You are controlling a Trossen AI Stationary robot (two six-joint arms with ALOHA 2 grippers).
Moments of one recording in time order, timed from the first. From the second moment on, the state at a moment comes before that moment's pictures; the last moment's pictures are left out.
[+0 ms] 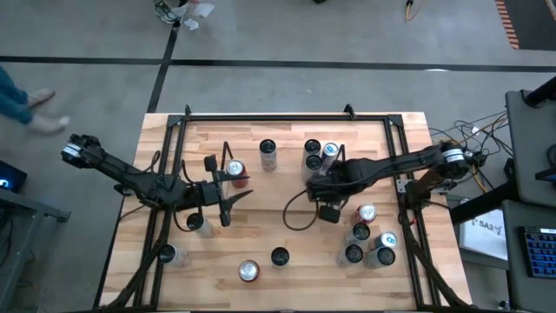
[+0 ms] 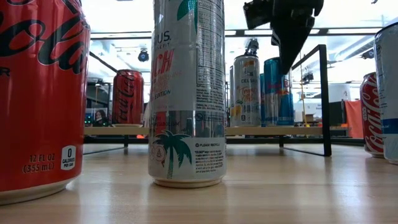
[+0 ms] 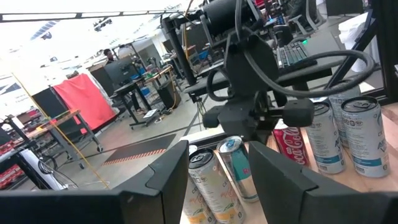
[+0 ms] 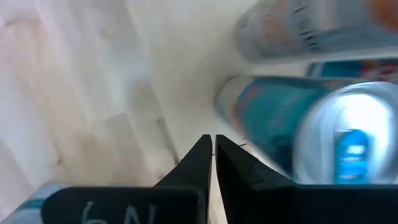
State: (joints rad) left arm -0.42 1.03 0.71 0.34 -0.67 0.42; right arm 0.14 1.64 1.44 -1.22 0.15 0.43
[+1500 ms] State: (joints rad) left arm -0.41 1.03 0.71 0.34 -0.67 0.43; right arm 0.09 1.54 1.42 -1.21 0.40 0.51
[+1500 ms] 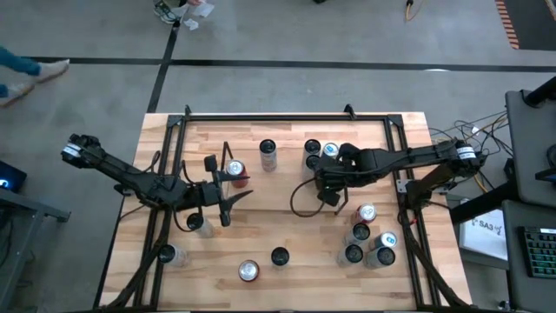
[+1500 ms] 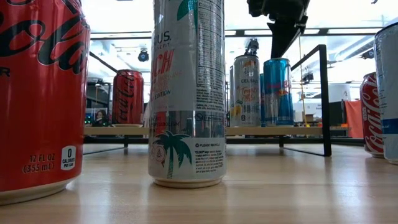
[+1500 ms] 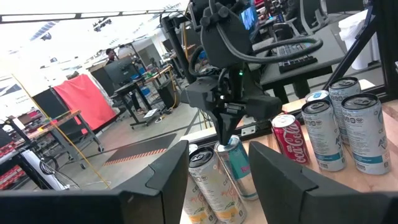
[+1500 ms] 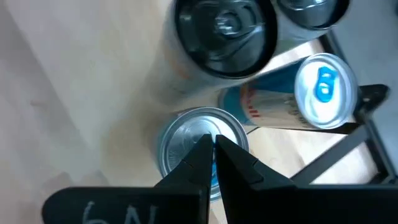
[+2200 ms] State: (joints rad) left arm -0.41 1.03 0.71 0.34 -0.67 0.43; right arm 0.09 1.53 1.42 -1.18 0.48 0.53
